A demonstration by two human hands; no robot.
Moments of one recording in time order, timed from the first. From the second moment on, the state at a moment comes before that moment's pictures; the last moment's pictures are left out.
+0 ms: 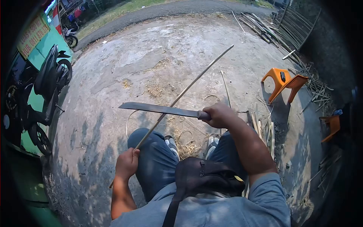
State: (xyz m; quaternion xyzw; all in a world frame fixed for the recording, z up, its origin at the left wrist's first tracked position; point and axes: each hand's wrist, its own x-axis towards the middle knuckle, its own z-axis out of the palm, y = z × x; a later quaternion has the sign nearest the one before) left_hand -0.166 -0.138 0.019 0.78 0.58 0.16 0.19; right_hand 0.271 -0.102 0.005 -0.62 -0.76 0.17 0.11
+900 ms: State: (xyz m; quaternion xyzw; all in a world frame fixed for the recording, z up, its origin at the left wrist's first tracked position) left_hand -0.166 -0.139 0.018 0.77 0.58 0.18 0.20; right_hand 0.284 -0.093 -0.001 -0.65 -0.70 0.23 0.19
